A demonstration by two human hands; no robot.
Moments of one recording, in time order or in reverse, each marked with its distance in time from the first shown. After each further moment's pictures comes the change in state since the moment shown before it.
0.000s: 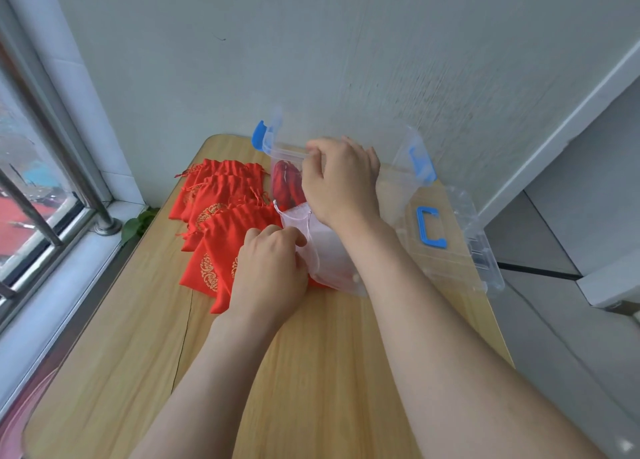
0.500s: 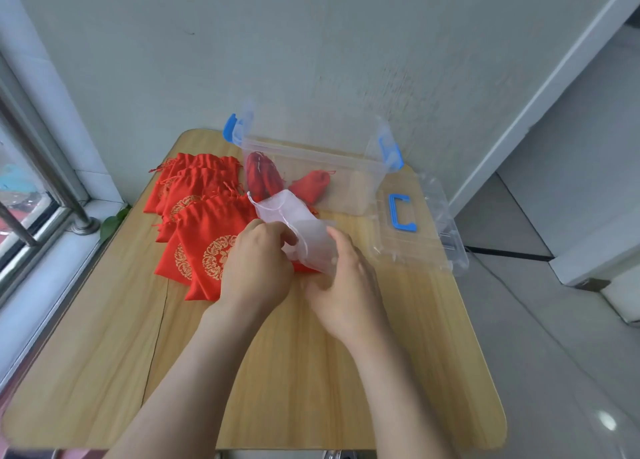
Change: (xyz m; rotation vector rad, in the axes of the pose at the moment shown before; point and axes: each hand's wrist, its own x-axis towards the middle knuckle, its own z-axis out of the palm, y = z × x) left_hand -0.015 0.024 0.003 -0.119 -0.010 0.001; right_hand -0.149 0.046 -0.032 0.175 -0.303 0.393
